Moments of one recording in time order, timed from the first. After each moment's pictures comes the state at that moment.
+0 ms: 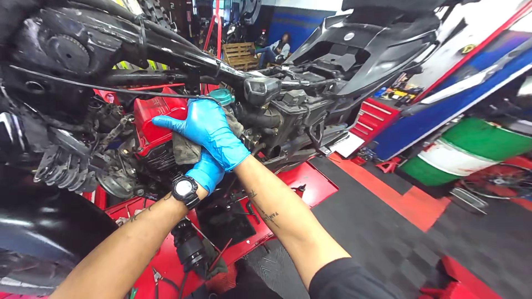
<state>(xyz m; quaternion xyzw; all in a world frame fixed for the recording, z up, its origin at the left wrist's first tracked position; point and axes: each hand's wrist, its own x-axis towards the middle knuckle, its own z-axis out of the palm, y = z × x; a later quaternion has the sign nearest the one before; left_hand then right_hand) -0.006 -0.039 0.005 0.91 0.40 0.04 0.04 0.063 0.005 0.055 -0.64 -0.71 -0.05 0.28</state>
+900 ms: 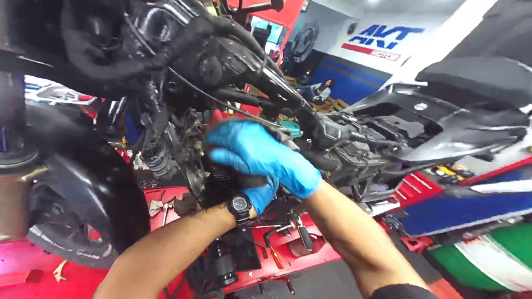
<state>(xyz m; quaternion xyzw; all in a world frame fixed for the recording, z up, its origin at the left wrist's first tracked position) -0.009 -0.025 -0.013 0.93 0.35 0.10 0.10 0.021 0.022 0.100 -0.29 -0.94 -0.10 0.12</state>
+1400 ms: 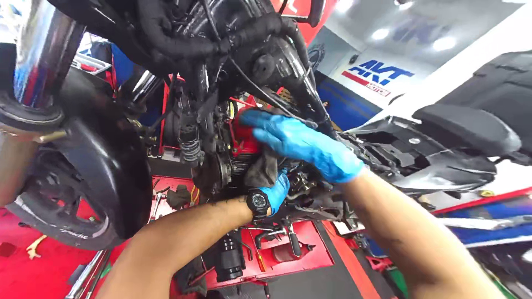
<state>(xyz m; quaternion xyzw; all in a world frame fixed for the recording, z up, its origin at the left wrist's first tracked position) 0.011 -0.013 -0.028 0.92 0.37 0.14 0.02 0.034 0.035 0.127 -0.35 -0.93 -0.09 0.01</state>
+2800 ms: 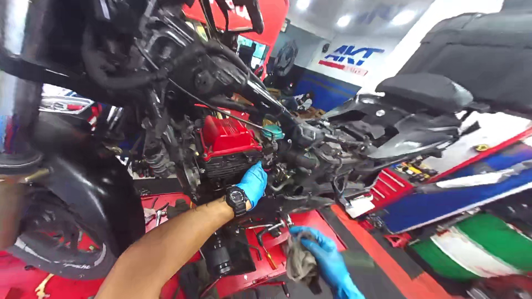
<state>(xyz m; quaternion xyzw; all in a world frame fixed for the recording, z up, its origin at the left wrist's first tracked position) 0.008 -0.013 0.003 0.94 0.35 0.01 -0.01 0.197 -0.211 -0.080 -0.59 -0.57 0.27 0.50</state>
